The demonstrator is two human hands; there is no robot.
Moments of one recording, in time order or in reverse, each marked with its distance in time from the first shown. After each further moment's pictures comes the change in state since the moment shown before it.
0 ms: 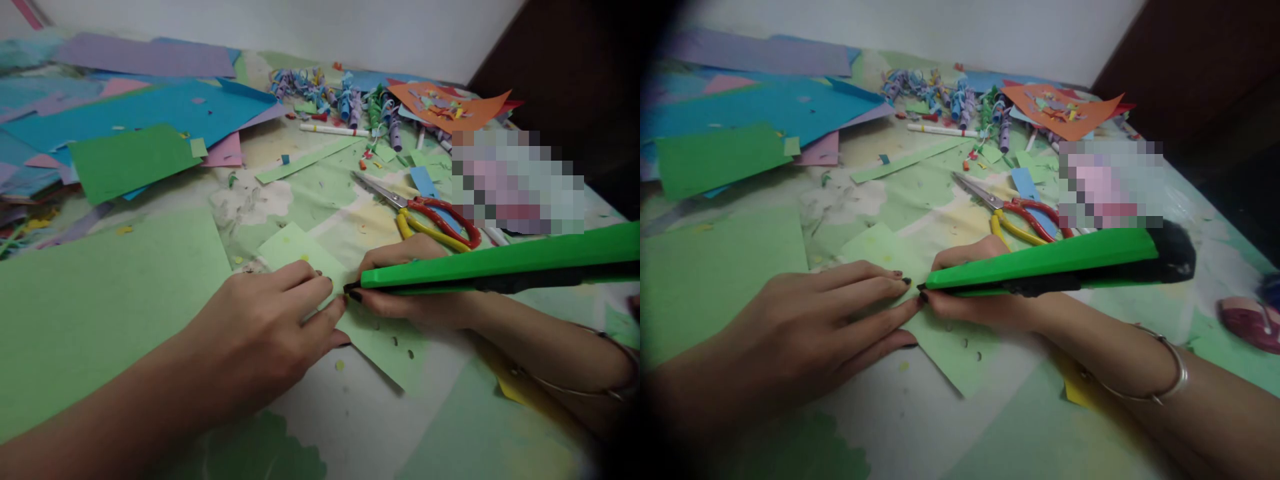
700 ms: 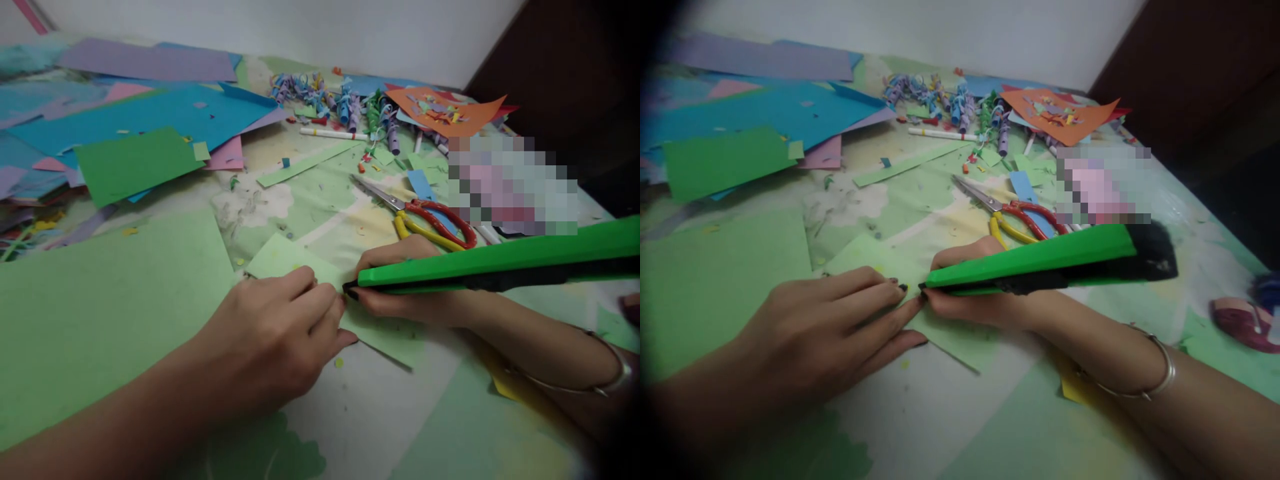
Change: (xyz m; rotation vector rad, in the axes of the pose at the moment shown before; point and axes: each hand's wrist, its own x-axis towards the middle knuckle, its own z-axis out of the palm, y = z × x) left_hand 0.003 0.010 0.005 0.100 0.069 0.021; right_hand 0.002 -0.004 -0.002 -0.081 -0.016 0.010
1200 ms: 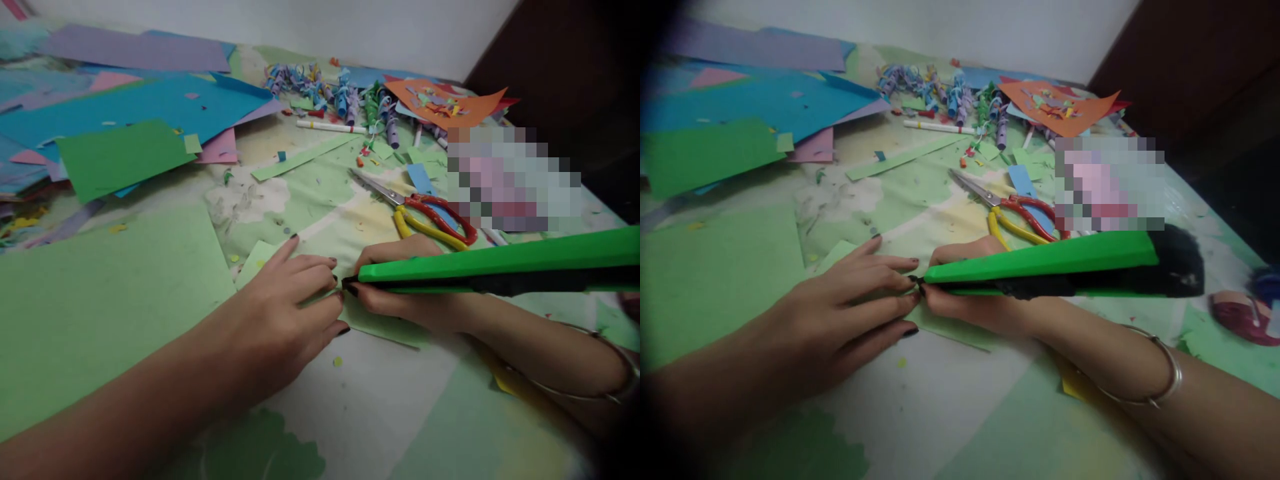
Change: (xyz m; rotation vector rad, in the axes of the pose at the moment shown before) left_hand -0.002 -0.008 0.009 -0.316 0.005 -0.090; right_hand -0.003 -0.002 0.006 -0.057 0.055 0.028
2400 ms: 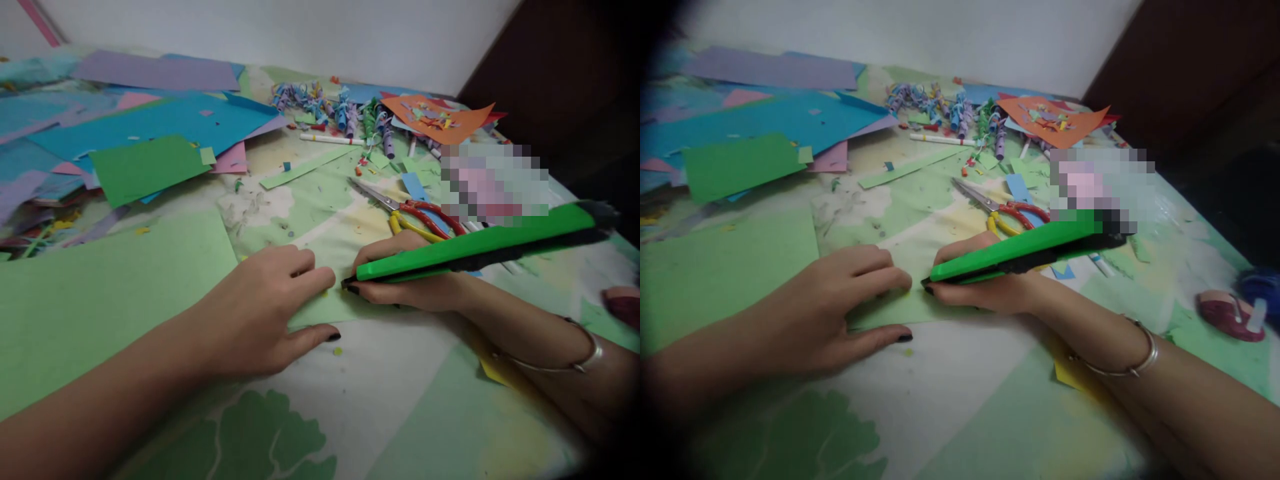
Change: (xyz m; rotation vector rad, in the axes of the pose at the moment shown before) left_hand 0.004 -0.009 -0.021 -0.027 -0.274 -0.132; right_hand 0.002 0.010 -0.009 0.185 -0.104 -0.080
